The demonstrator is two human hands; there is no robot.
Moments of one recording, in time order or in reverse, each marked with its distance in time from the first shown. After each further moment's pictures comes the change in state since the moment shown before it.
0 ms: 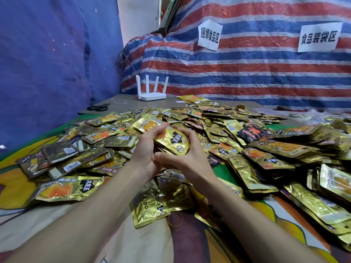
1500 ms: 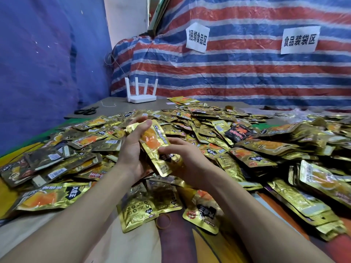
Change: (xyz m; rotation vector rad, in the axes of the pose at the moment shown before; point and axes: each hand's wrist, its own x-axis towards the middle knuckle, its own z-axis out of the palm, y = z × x) left_hand -0.004 0.004 -0.004 0.088 -0.030 0.186; right_hand 0.015 -0.007 -0.023 0.332 -0.169 0.403
